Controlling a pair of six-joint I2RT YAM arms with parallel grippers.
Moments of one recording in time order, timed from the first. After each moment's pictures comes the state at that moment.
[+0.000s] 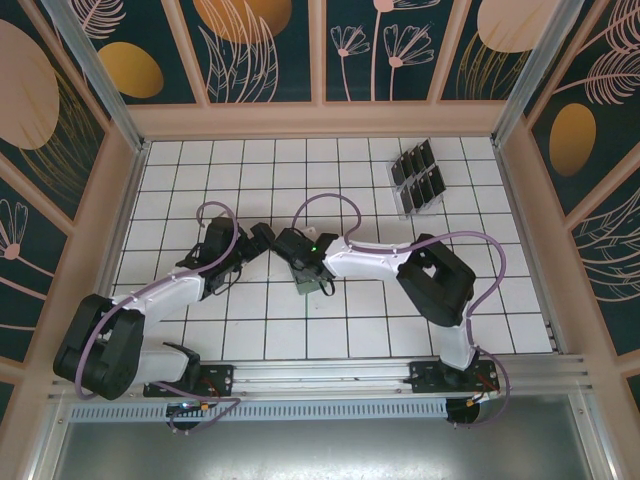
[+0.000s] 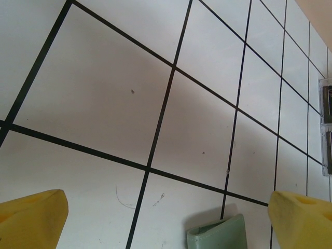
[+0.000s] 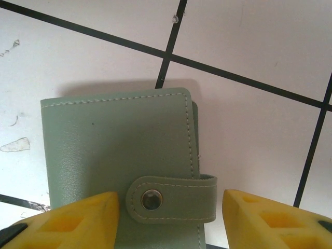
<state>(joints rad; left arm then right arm) -0.40 1.31 0.54 0.07 0.02 -0.91 1.04 1.95 1.33 -0.63 0.35 0.62</state>
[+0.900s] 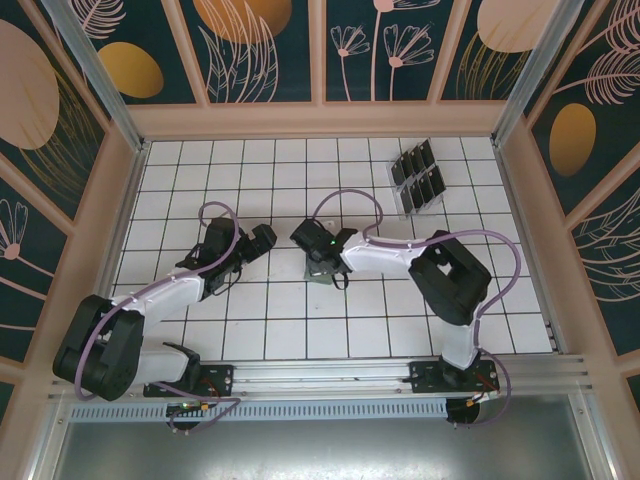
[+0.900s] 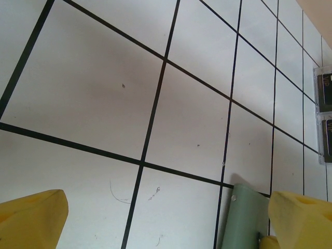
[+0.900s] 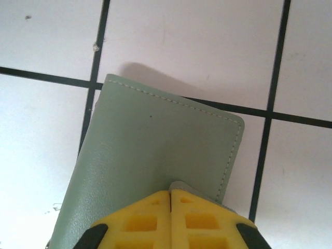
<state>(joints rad) -0.40 1.31 0.54 0.08 0.06 -0.88 0.93 1.88 1.20 -0.51 0.31 0.65</state>
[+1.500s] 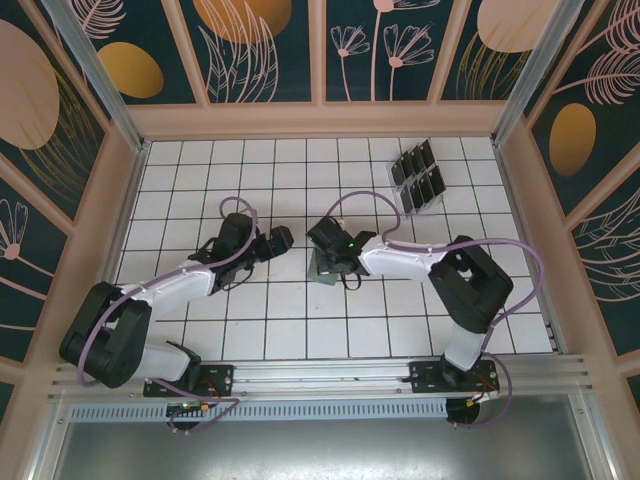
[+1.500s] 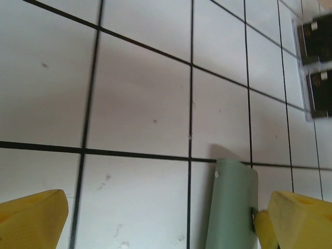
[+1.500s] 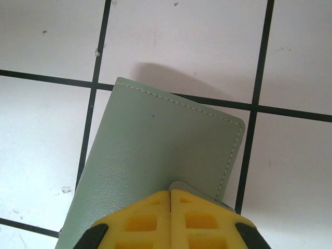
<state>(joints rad) -0.52 1.40 0.62 0.06 0.09 -0.80 0.88 1.75 1.05 -0.37 0.21 0.64</state>
